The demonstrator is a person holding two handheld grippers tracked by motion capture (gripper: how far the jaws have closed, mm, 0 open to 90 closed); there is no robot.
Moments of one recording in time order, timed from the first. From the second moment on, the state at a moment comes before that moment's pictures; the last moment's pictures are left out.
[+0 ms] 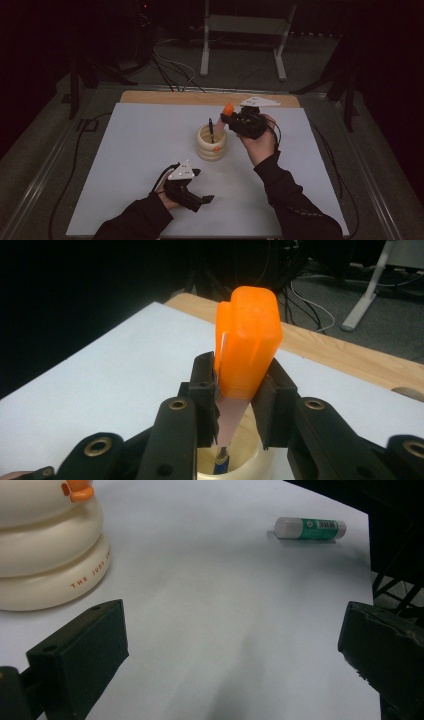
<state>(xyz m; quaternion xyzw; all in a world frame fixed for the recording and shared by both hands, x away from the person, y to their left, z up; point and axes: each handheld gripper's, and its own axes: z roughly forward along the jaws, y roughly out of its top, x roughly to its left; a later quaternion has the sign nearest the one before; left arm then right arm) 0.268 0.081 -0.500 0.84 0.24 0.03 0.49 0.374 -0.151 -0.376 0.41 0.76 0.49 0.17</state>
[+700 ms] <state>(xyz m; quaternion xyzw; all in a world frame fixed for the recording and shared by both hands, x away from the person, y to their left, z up) 0.268 0.081 -0.500 0.84 0.23 0.03 0.50 0.389 -0.133 -0.403 0.41 0.77 0.46 0.15</state>
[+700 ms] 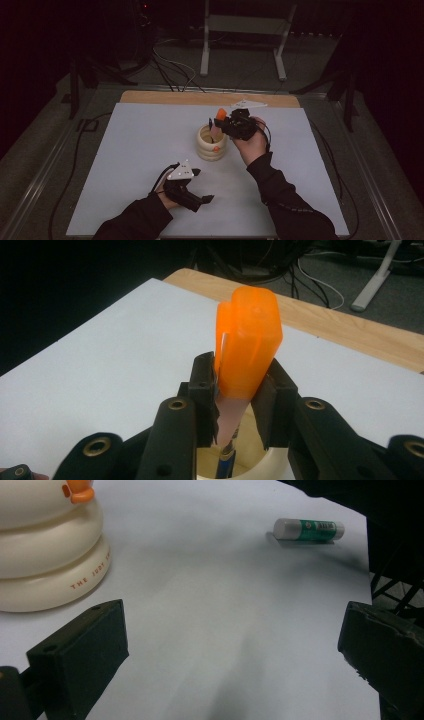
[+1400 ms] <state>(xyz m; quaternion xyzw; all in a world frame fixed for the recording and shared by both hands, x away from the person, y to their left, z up) 0.268 0.081 -0.500 0.84 0.24 0.03 0.49 0.399 -0.116 -0.421 0.42 0.79 0.42 0.13</state>
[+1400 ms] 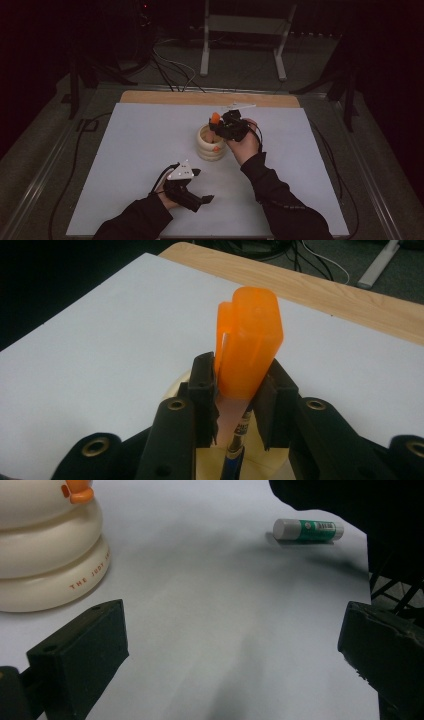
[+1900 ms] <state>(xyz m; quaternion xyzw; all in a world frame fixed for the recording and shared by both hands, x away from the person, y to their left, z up) 0.268 0.082 -0.500 0.83 0.24 0.03 0.50 0.404 -0.102 -0.432 0.41 0.82 0.39 0.12</state>
